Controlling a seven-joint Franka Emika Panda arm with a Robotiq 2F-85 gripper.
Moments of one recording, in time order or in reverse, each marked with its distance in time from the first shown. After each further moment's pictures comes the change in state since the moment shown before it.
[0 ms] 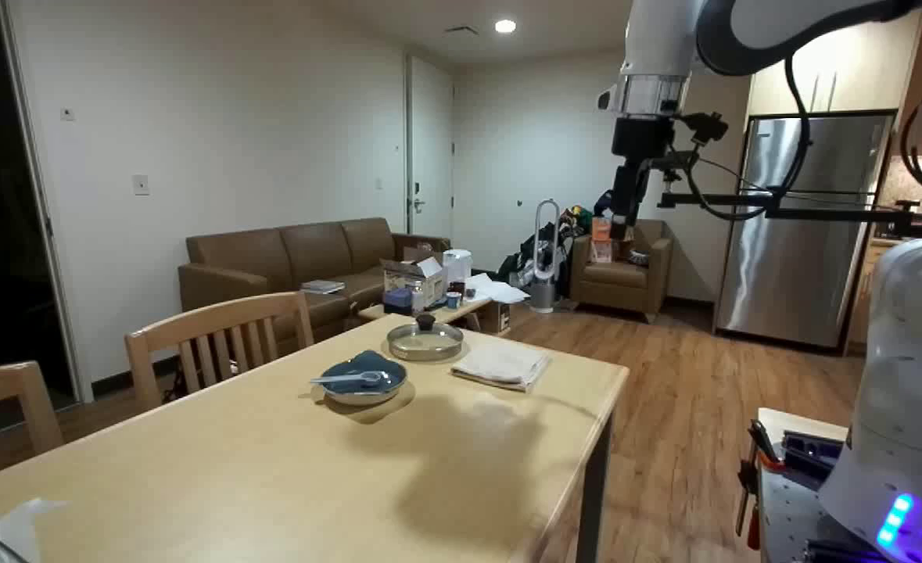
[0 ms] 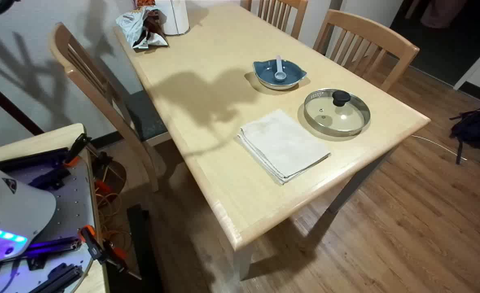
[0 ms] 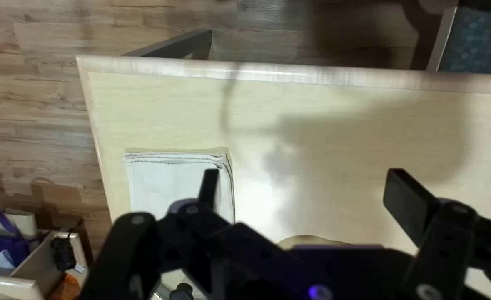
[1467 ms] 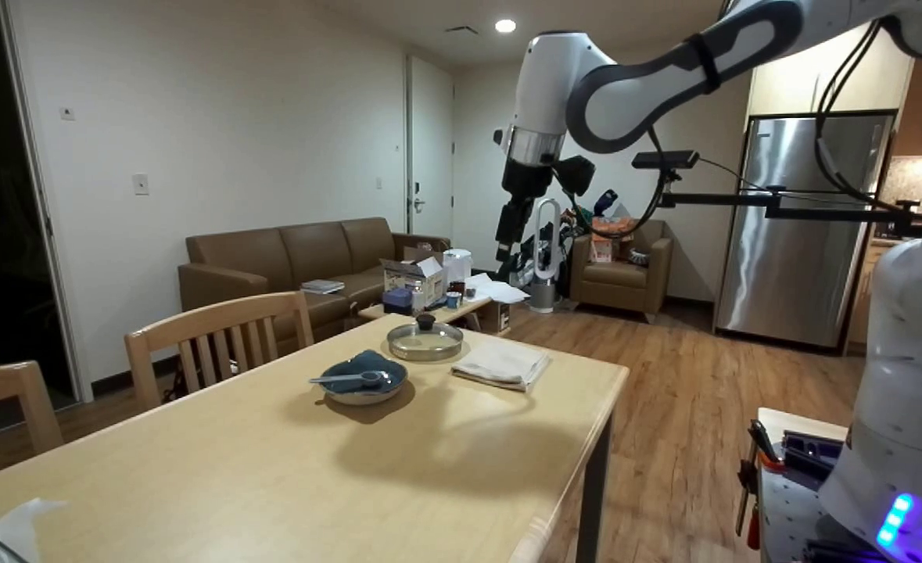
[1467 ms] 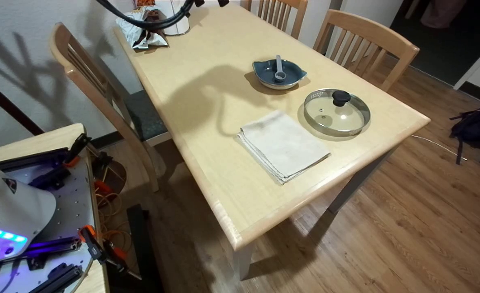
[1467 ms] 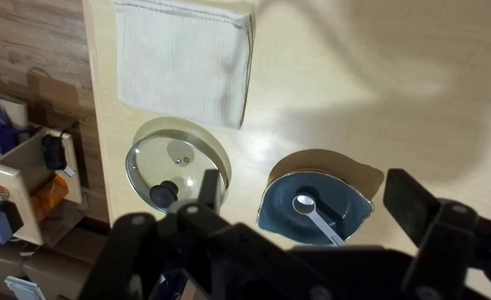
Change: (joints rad) arm -0.003 0.518 -0.018 0.268 -0.236 0.378 -0.027
